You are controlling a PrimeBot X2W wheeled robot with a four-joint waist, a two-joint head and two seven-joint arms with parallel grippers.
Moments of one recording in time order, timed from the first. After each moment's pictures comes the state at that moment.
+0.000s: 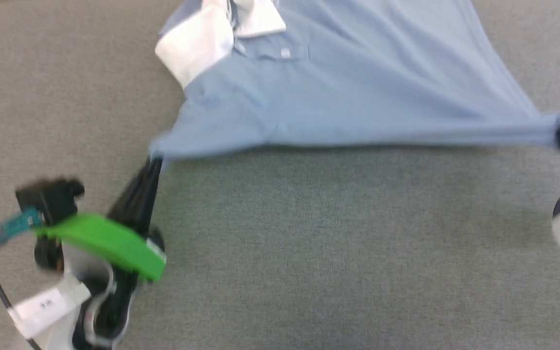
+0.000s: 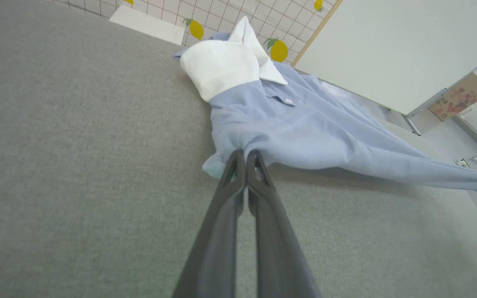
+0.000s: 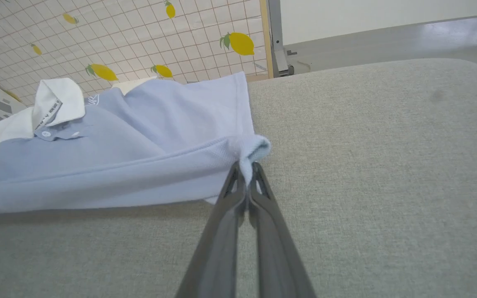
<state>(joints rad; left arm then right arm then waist) -0.18 0.37 -0.21 -0.21 -0.79 0.06 0.14 -0.24 -0.23 -0.24 -0.05 0.43 0.13 0.34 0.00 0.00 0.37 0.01</state>
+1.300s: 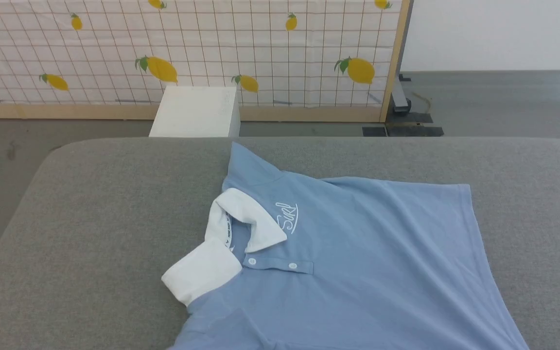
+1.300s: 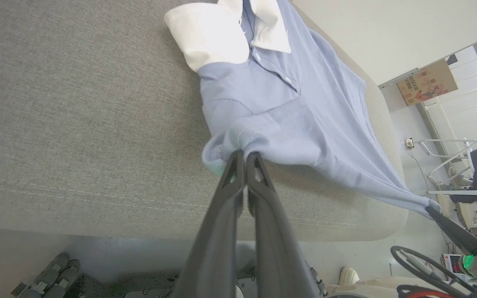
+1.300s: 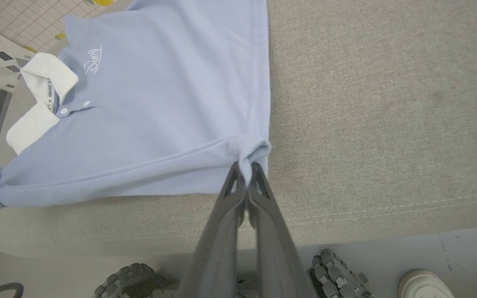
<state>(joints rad) 0.56 0.47 -0.15 -0.56 -1.05 0.20 0.36 0.49 -0.06 -0.38 -0.42 0.58 0.13 0.82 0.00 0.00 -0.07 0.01</state>
